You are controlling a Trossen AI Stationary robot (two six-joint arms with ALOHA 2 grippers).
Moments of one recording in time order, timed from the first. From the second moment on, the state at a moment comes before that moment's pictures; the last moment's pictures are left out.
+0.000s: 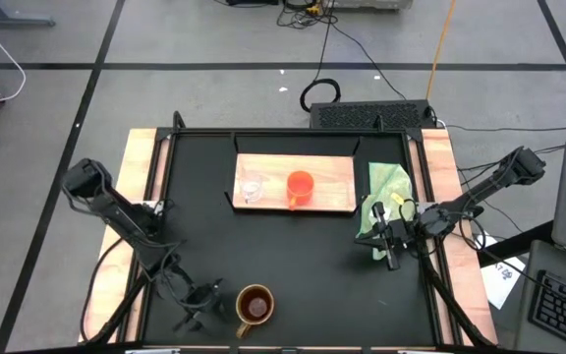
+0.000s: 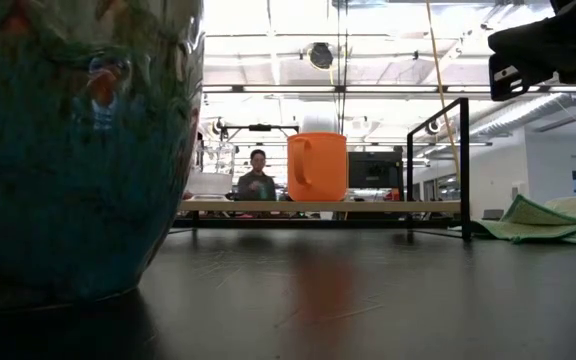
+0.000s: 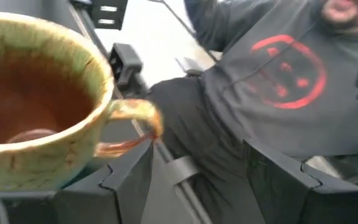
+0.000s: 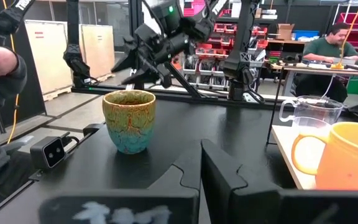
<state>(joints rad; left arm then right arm) -0.83 1.44 0.60 0.44 0.03 -0.47 0.52 0.70 0.06 0.62 0.34 0.00</state>
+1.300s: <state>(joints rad) -0.34 1.70 1.35 -0.82 0.19 -0.26 0.52 0.70 0.06 0.55 0.34 -0.01</state>
